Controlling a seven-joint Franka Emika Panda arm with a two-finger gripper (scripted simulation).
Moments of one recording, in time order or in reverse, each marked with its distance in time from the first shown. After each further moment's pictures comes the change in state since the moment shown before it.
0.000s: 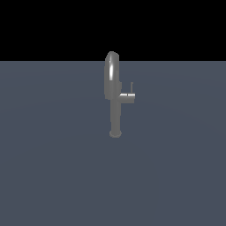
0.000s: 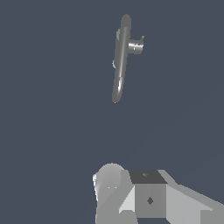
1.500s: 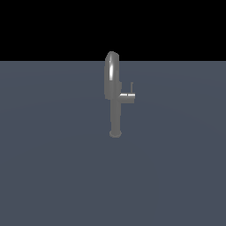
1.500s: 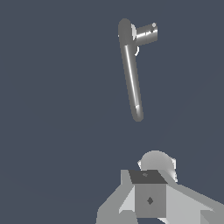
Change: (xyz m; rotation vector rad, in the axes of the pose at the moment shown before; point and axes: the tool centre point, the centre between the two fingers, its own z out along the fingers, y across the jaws) arm 0.094 0.003 0.014 0.295 -0.253 0.282
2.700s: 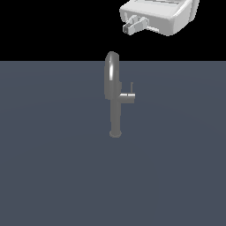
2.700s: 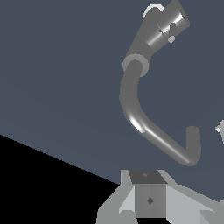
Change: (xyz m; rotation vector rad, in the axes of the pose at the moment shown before) arm 0.150 0.016 0.034 0.498 -0.419 0.462
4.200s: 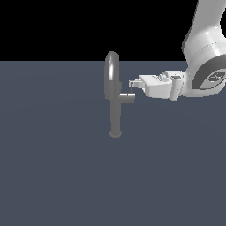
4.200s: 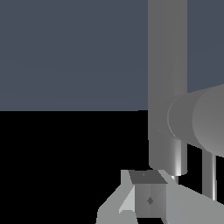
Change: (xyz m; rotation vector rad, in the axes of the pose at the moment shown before) arm 0.156 0.018 0.043 0.536 -0.452 0.497
